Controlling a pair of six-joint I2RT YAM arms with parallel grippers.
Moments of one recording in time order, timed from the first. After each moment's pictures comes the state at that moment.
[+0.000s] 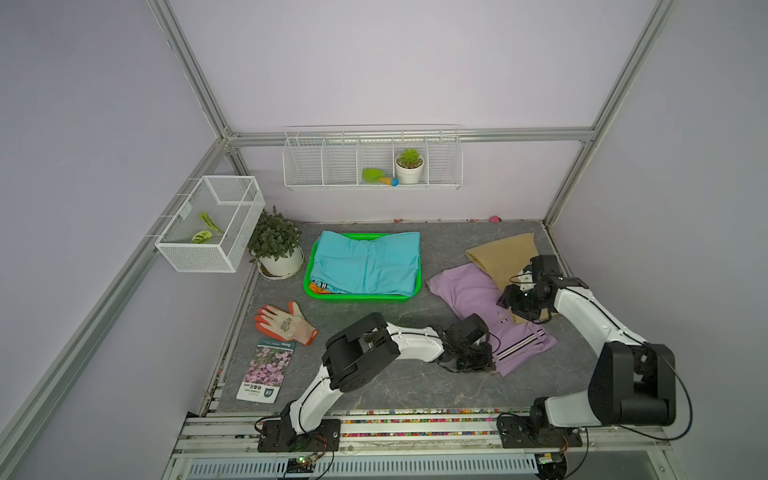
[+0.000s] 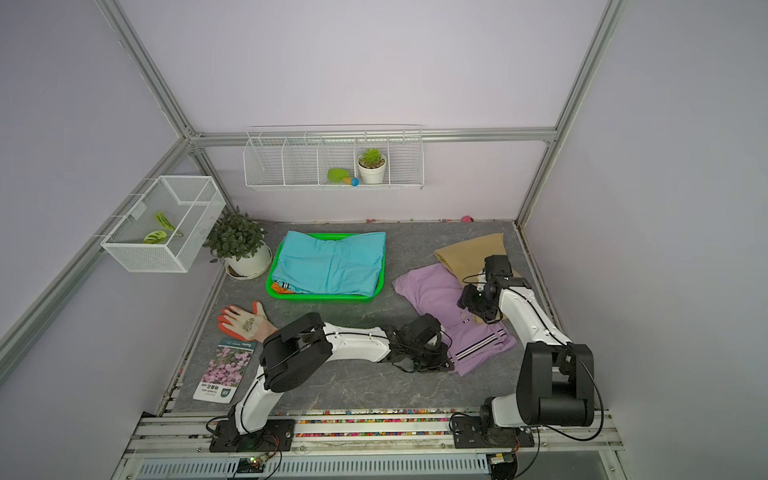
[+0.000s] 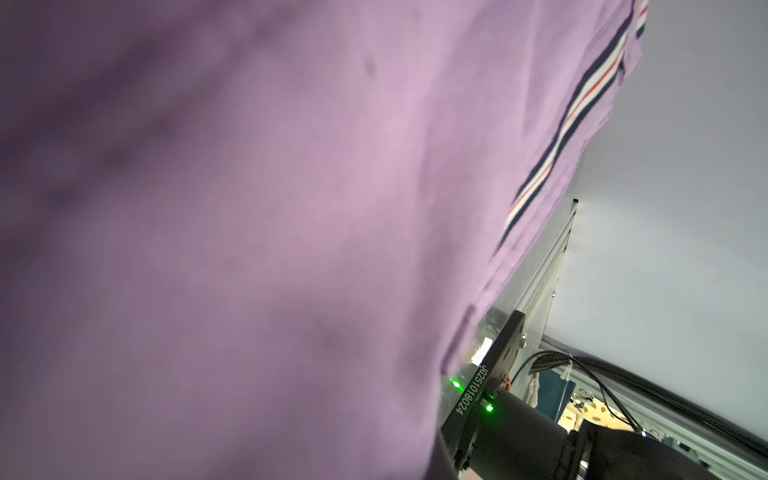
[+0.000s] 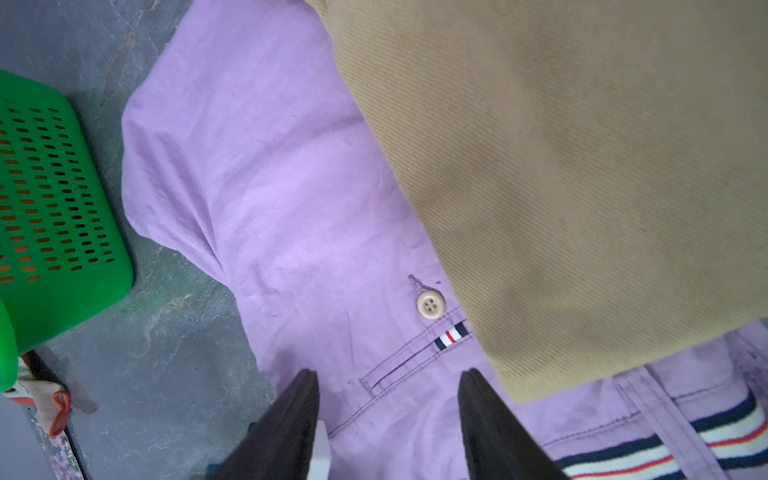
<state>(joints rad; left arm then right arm) -1.21 2.17 1.35 0.00 0.42 -1.11 -0.04 1.43 0.96 -0.75 -0.26 0.37</state>
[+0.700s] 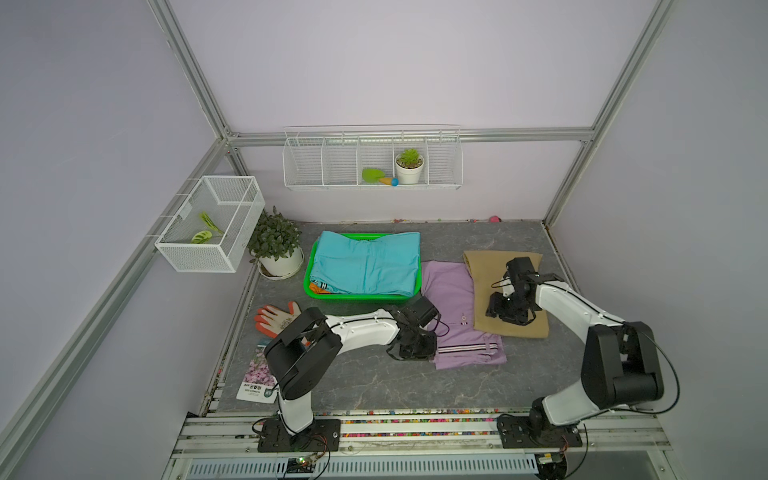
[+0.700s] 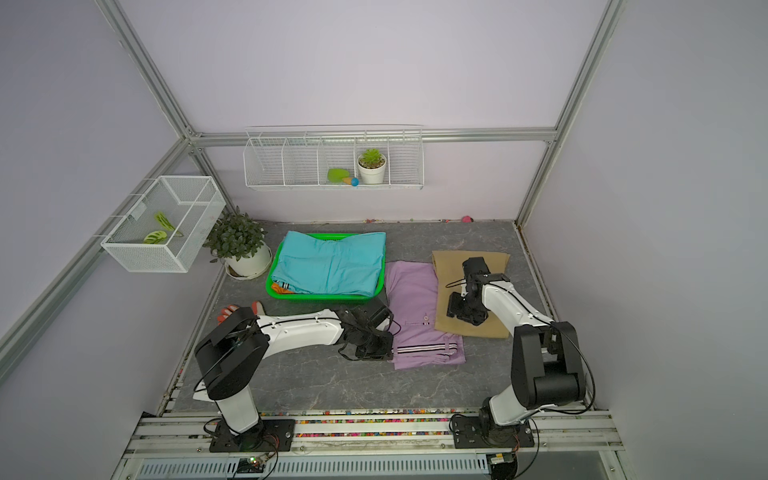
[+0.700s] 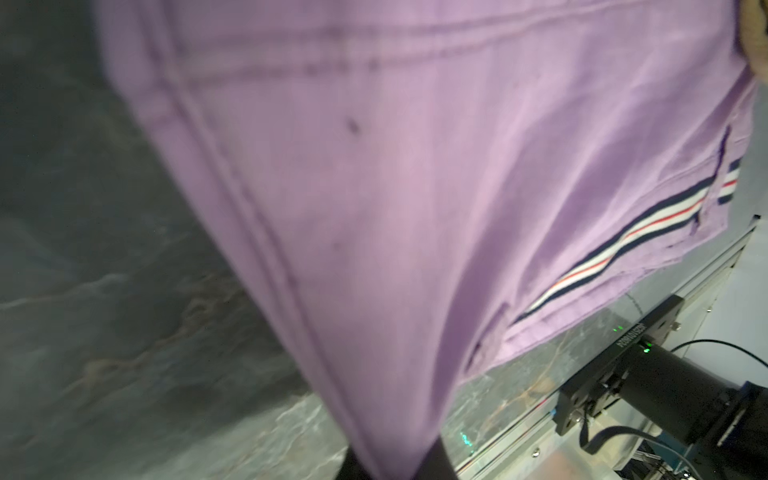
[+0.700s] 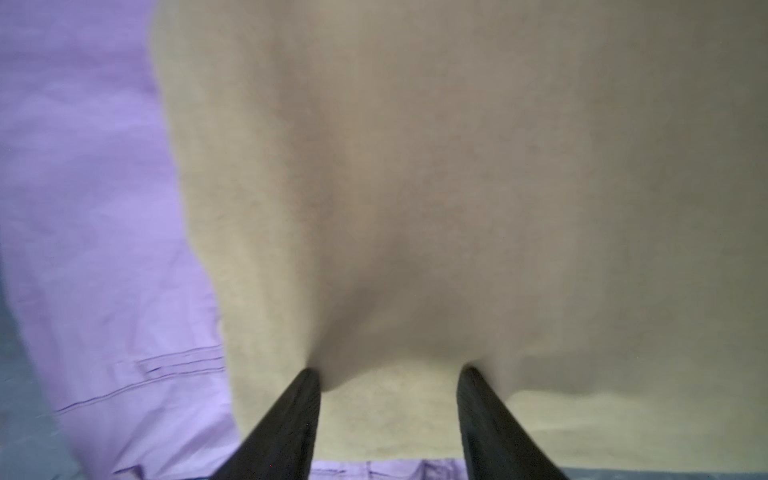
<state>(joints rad) -0.99 1.81 1.08 -0.48 0.34 -0.82 0.10 1.55 0.99 -0.80 -0.13 0.33</state>
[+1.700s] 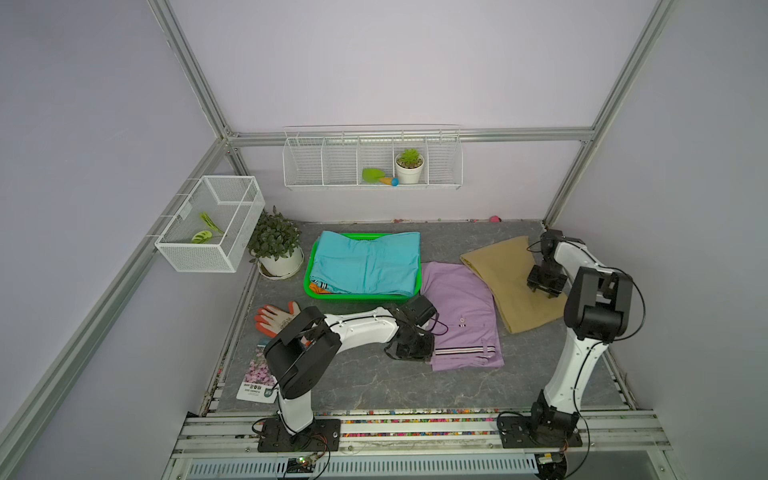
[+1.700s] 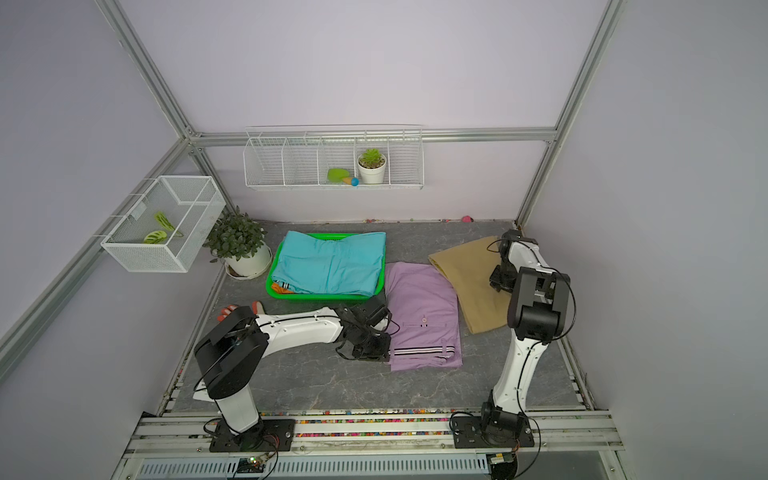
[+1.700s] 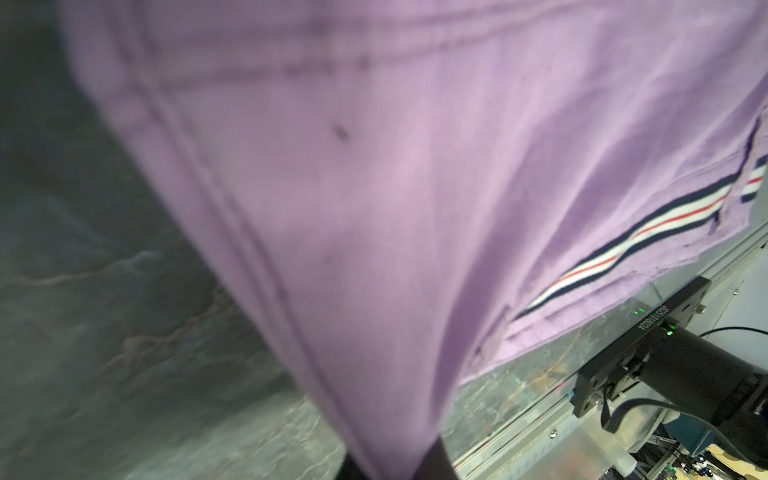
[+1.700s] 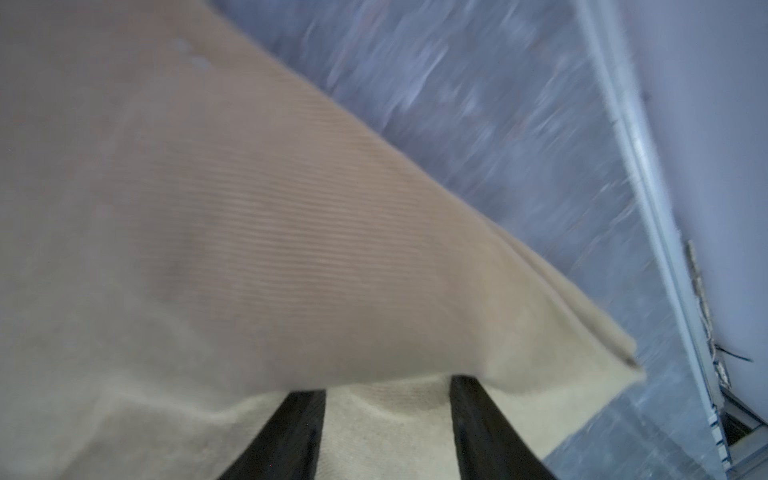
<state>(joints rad) -0.99 1.81 1.09 -0.53 0.36 -0.78 -0.26 2.11 1.63 -0.99 0.20 0.39</state>
